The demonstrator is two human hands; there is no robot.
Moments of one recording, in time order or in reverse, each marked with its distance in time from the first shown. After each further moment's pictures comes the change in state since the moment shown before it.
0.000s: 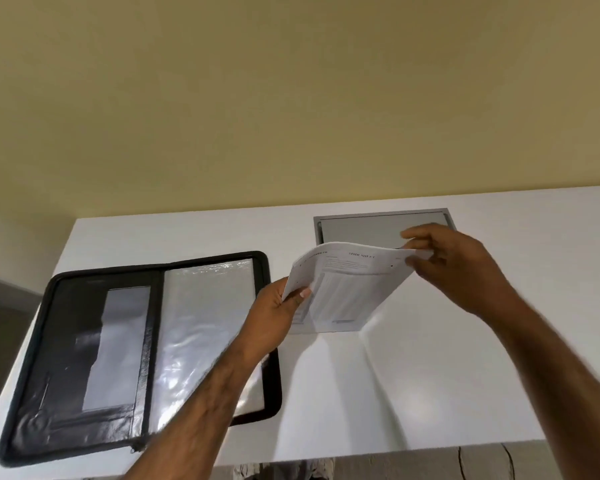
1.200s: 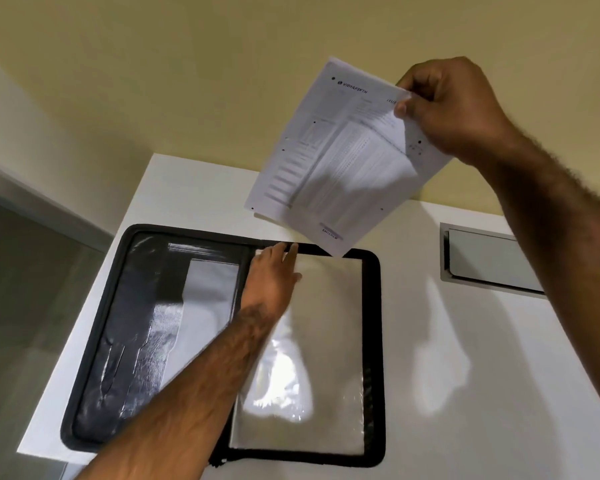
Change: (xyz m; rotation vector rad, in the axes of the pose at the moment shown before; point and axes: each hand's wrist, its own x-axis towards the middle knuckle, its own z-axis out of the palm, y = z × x) left_hand 0.129 -0.187 -0.226 1.155 0.239 0.052; right_hand 0.283 -0.206 0.229 -0.221 -0.066 -0.377
